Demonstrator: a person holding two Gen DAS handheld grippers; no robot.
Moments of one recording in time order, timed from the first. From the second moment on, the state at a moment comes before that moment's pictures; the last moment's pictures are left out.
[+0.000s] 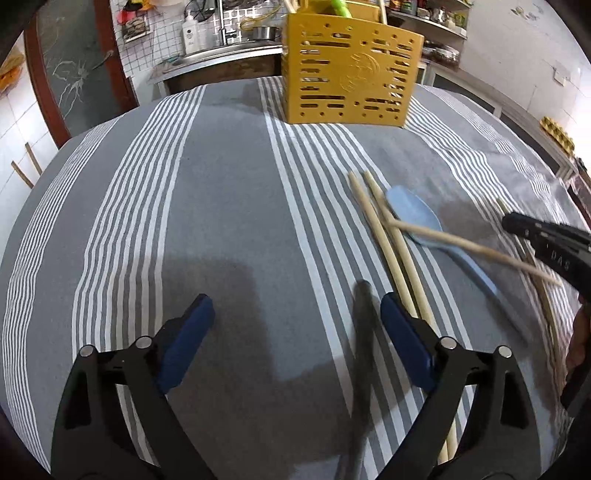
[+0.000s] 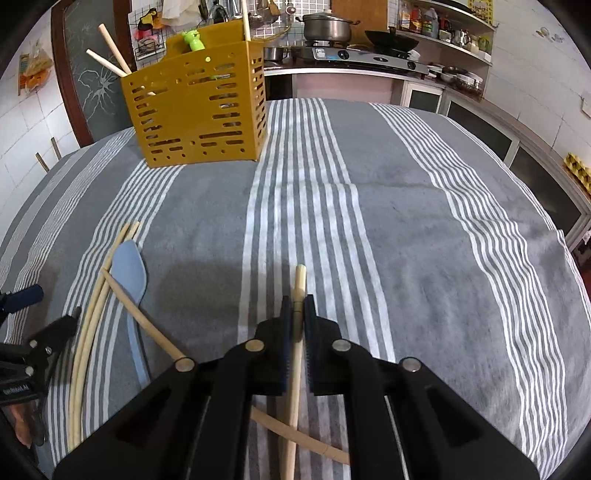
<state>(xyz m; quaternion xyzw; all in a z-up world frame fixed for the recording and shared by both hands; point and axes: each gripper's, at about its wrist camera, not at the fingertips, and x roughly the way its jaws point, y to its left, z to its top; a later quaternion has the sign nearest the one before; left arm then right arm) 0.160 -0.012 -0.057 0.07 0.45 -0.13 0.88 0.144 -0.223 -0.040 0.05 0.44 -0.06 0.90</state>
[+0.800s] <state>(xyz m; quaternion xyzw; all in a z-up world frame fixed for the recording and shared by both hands) 0.154 -0.018 -0.057 0.08 0.47 -0.12 0.87 0.144 -0.224 -0.043 0.06 0.44 -0.06 0.90</state>
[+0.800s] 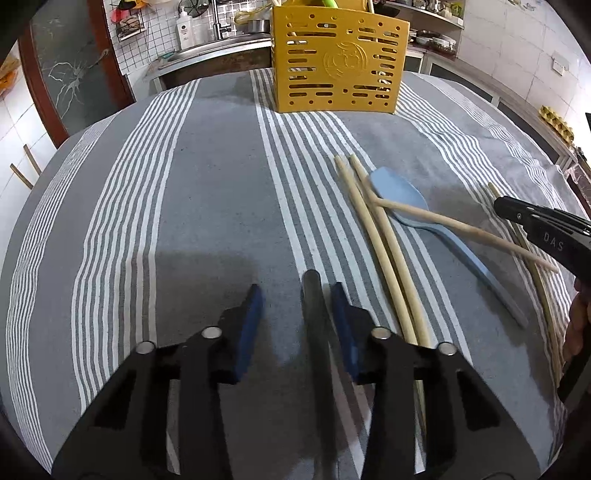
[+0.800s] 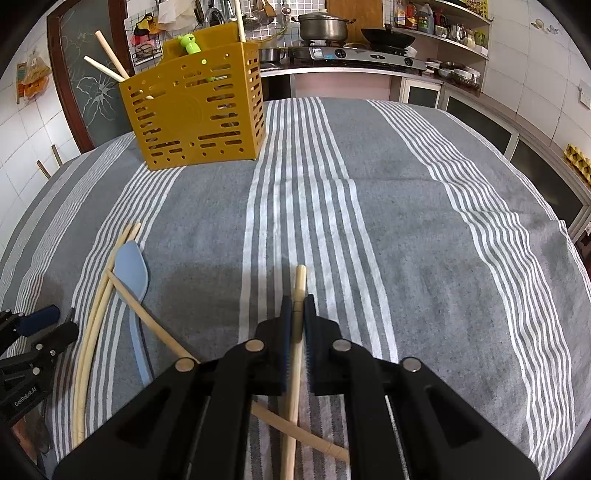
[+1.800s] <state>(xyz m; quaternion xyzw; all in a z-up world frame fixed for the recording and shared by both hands) 0.159 0.002 0.021 -0.02 0.35 -0.12 0.93 0.139 -0.235 0.018 0.08 0.34 -0.06 0.94</state>
